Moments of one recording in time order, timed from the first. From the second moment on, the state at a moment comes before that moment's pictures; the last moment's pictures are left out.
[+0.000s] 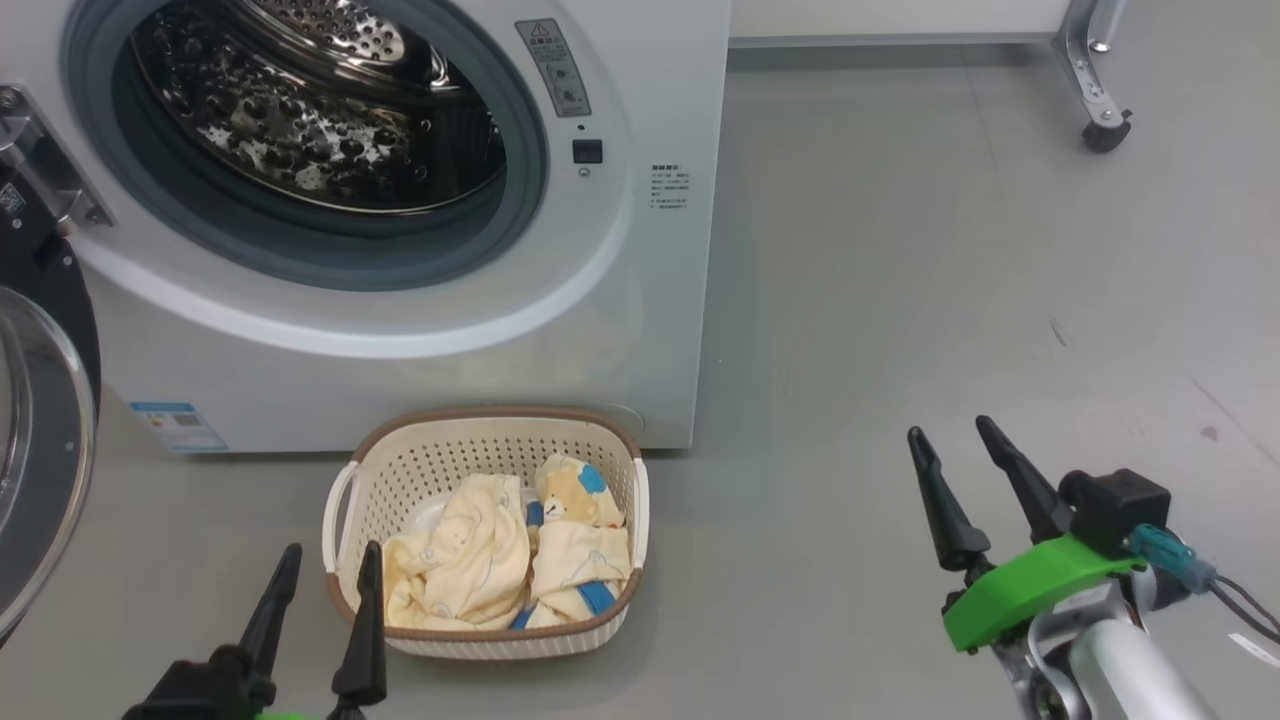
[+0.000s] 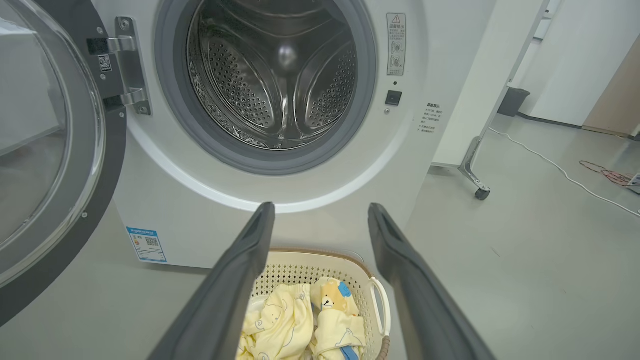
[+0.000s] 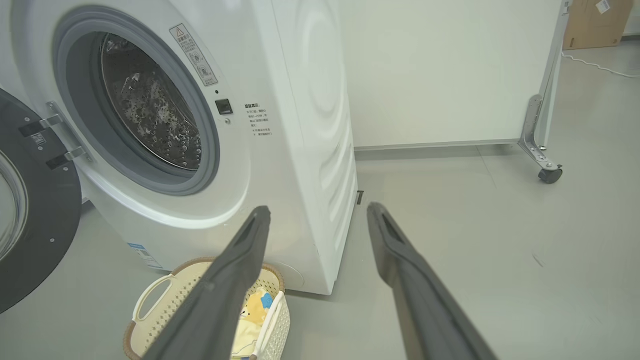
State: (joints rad) left arm 0.07 0.16 -0.16 0.09 -0.31 -0.04 -0.25; right arm -0.12 -0.12 0.24 0.30 0.34 0.13 -0.25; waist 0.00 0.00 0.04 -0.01
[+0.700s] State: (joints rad) left arm -0.28 0.16 -0.22 0.33 -0.26 -0.10 -0.25; right arm -0.25 -0.10 0.15 0.25 0.28 0.13 -0.25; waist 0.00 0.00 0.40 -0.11
